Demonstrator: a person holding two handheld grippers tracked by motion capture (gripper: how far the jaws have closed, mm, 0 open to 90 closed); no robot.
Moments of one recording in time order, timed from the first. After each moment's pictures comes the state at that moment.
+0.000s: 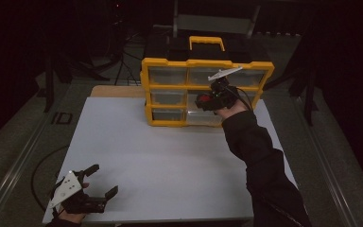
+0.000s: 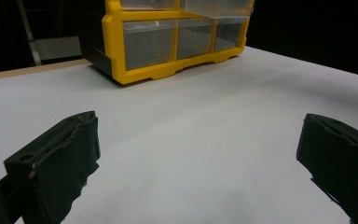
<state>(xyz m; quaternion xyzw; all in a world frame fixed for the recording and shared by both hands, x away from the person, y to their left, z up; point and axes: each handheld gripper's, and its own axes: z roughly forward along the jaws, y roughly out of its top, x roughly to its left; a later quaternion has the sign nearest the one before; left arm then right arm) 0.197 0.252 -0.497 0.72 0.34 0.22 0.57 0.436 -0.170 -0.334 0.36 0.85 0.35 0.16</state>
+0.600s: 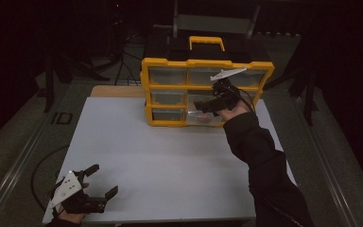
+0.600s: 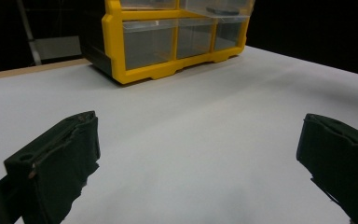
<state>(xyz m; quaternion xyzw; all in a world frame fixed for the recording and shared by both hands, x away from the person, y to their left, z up) 0.198 0.252 -0.497 0.72 0.34 0.22 0.57 0.427 -0.173 -0.329 0.36 0.84 0.38 0.15</state>
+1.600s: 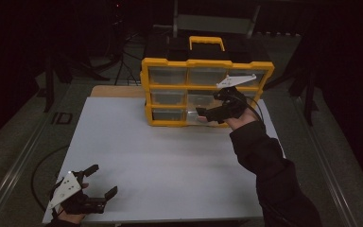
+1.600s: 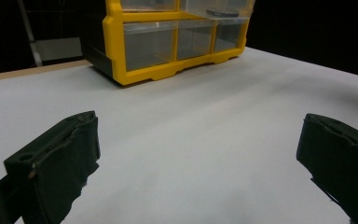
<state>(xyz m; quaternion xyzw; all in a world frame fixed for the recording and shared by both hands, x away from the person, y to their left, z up) 0.196 0.252 -0.496 0.72 0.33 0.22 0.57 0.391 -0.183 -0.320 0.32 0.83 0.42 0.17</state>
